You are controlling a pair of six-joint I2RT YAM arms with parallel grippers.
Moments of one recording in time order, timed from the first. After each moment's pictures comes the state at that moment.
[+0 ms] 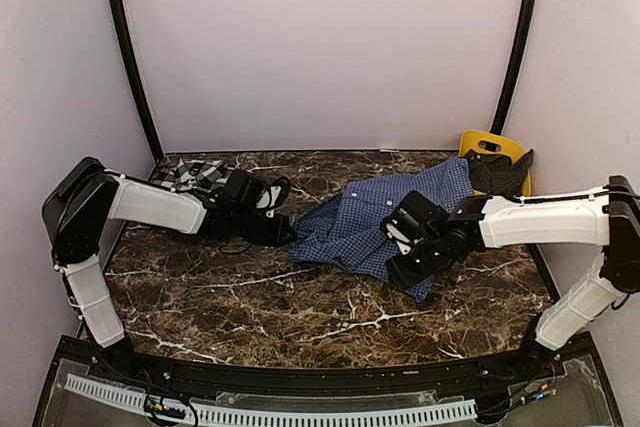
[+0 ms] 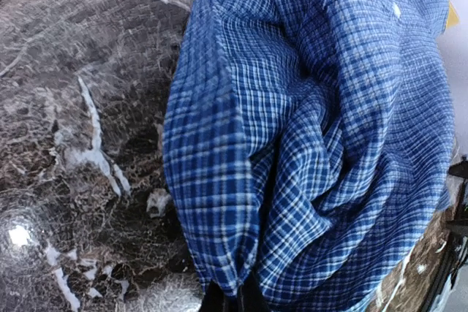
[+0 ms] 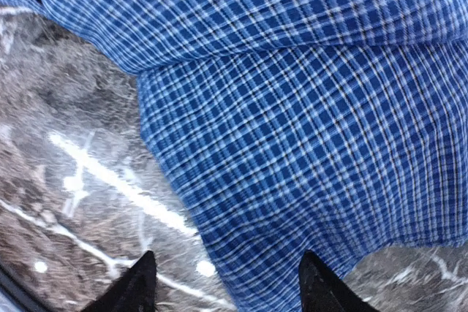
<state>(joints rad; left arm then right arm) -0.67 1.84 1.03 0.01 0.25 -0.43 0.91 1.47 0.93 -0.64 0.12 0.33</state>
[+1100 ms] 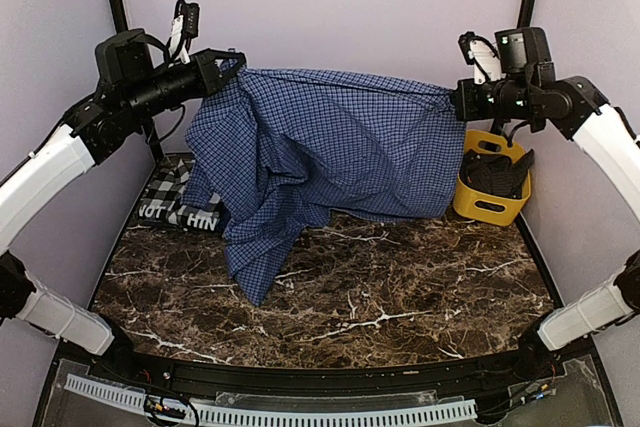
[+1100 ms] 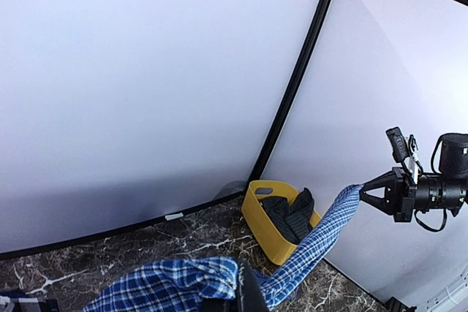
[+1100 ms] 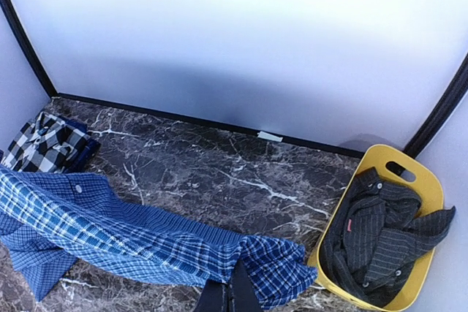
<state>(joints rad) -0.55 1.32 1.47 -0.12 0.18 -0.34 0.52 1.33 1.65 -0.78 0.18 0.11</state>
